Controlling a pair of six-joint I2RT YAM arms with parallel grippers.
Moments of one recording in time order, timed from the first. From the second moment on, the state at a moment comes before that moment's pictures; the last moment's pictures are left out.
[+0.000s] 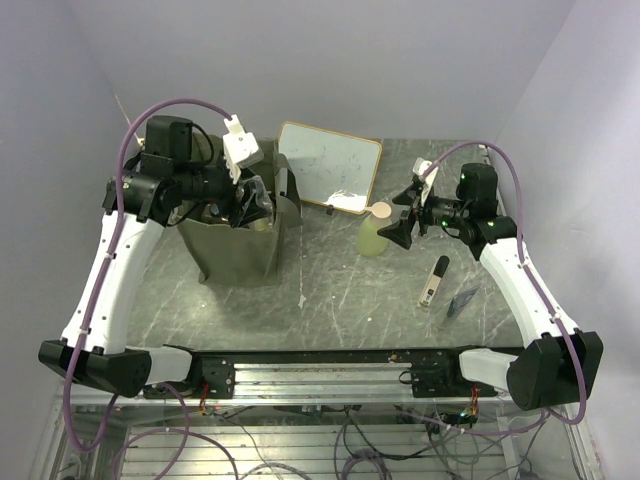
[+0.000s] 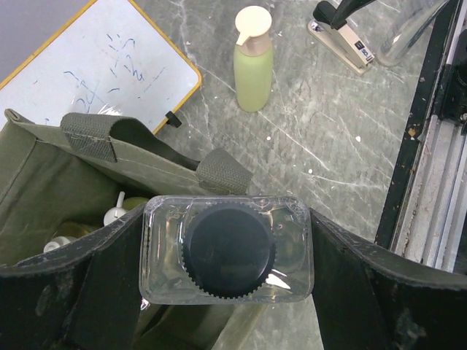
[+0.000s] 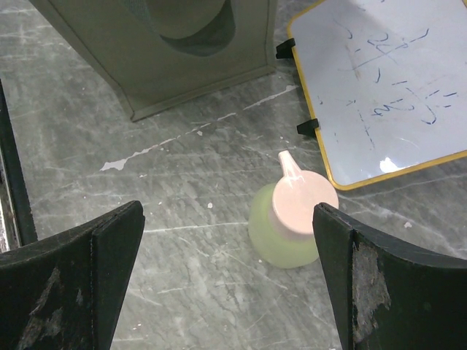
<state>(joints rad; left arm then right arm) -0.25 1.29 1.64 -0.97 0.79 0.56 0.14 1.21 1.04 -0.37 -0.92 -0.47</state>
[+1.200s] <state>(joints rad) -0.25 1.49 1.76 -1.22 0.81 0.92 0.14 1.17 0.98 -0.36 -0.89 -0.47</state>
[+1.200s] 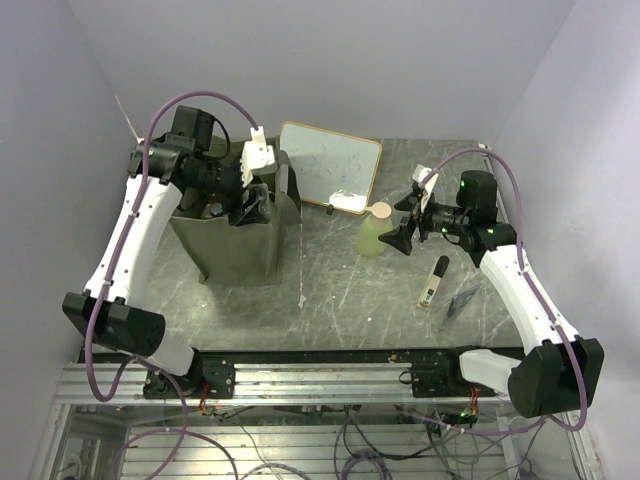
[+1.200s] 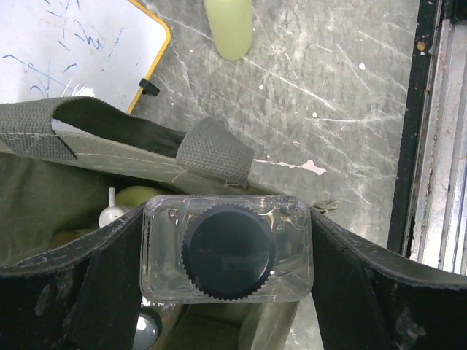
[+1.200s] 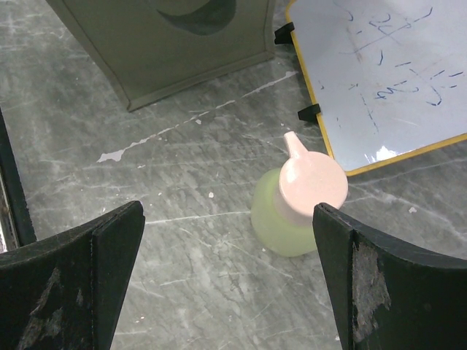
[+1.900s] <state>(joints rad) -0.12 1.60 1.88 -1.45 0.85 1.23 0.14 1.17 0.97 -0.36 -0.88 -0.48</state>
